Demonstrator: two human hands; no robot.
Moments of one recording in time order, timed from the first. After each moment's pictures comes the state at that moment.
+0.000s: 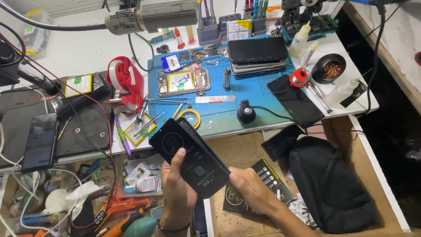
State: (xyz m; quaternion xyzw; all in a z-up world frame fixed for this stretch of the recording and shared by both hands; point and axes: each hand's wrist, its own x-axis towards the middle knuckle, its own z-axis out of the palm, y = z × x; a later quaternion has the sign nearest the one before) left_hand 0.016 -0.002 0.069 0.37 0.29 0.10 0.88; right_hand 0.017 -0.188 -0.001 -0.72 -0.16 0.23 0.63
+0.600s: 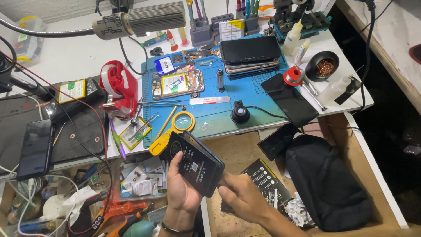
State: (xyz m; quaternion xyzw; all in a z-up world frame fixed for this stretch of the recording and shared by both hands) left_hand 0.026 -0.008 0.032 0.19 0.38 -0.03 0.91; right_hand 0.009 -0.176 0.030 -0.73 -0.27 0.08 0.62
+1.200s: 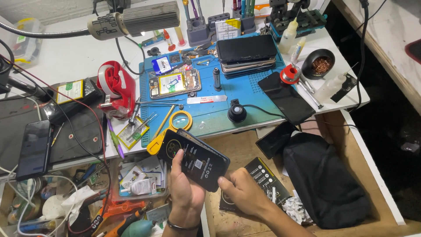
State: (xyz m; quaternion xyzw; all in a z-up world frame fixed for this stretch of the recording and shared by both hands) left_hand 0.028 -0.037 0.057 0.25 0.42 0.08 0.87; right_hand 0.010 -0.187 0.015 -0.75 -0.11 0.24 0.61
